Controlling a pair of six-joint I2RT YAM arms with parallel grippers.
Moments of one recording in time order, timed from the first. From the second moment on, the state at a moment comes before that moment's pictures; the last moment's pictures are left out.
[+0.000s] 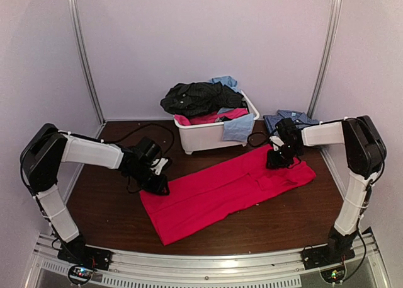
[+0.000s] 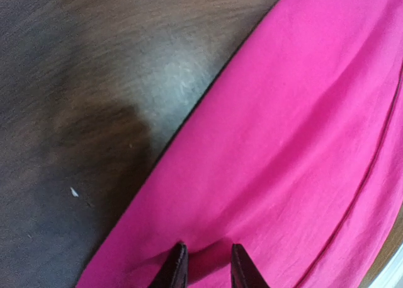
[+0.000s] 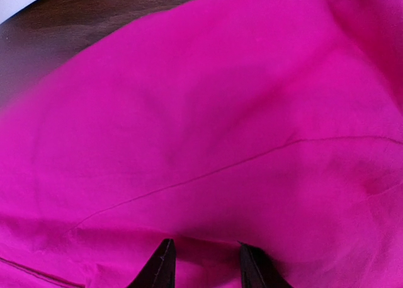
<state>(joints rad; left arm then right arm) -0.64 1.77 0.98 -0.40 0.22 -0.27 0.27 1.89 1.18 -0.43 -0.09 0.16</state>
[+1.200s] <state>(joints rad) -0.60 1.66 0.89 -0.47 0.14 -0.27 0.17 1.71 0.95 -0.44 -0.20 0.24</state>
